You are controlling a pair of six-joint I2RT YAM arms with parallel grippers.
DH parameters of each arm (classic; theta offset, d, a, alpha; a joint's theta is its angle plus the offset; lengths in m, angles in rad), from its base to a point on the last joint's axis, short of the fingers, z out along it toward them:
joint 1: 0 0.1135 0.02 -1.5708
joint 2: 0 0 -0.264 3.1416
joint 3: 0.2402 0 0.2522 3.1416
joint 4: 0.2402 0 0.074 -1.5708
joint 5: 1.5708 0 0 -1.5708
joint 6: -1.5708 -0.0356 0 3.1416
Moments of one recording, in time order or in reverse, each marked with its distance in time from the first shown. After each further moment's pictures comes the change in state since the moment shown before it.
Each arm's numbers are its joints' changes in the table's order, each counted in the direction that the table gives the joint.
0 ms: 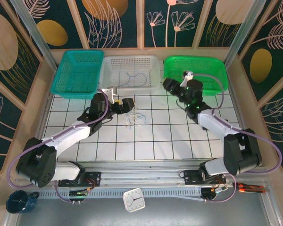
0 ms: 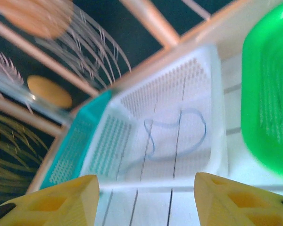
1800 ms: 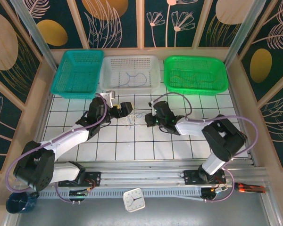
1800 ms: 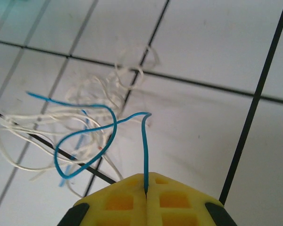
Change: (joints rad) left arm 0.002 -0.044 -0.069 -0.005 0.005 0.022; right arm 0.352 0.203 -0.062 0.186 0.116 0.270
